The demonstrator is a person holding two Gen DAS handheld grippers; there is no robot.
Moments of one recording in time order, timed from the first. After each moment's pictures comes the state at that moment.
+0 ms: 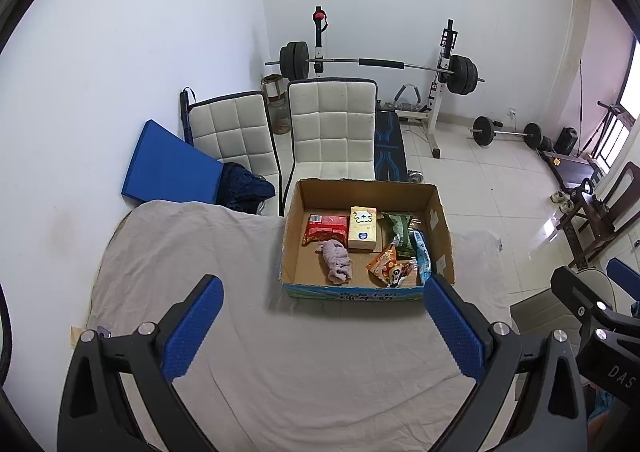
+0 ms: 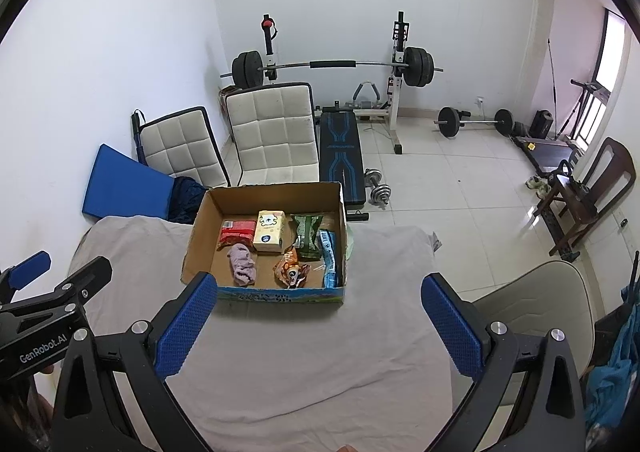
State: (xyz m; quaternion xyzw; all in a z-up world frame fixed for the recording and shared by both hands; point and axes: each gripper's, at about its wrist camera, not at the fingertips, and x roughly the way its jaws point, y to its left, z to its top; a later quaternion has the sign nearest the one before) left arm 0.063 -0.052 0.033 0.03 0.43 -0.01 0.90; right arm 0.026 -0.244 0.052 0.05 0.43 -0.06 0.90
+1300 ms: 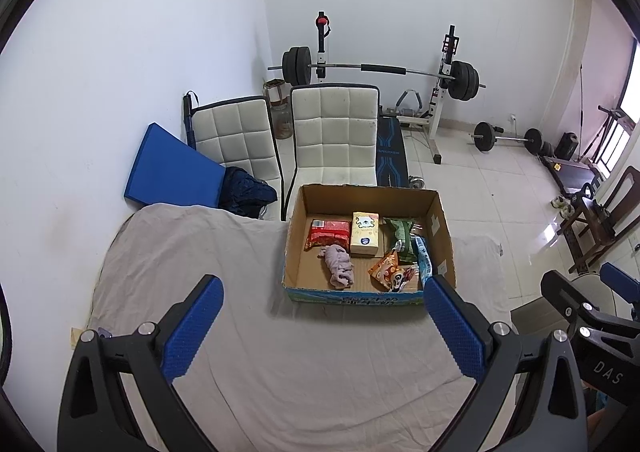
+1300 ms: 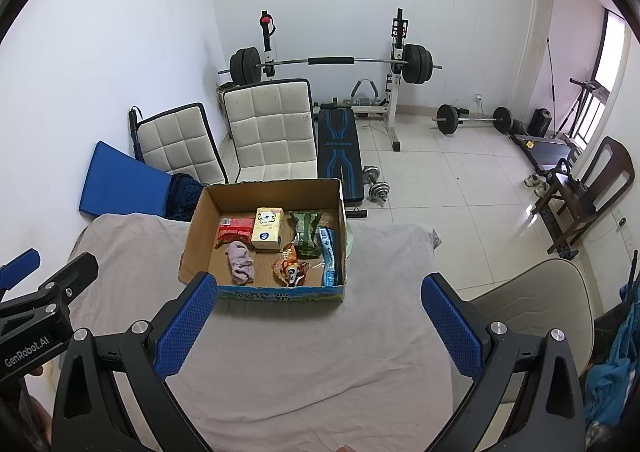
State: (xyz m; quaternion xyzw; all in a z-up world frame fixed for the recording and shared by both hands) left arm 0.060 -0.055 0.036 0.03 0.43 -0.01 0.90; right arm 0.024 -0.248 0.053 0.05 0.44 -0.06 0.90
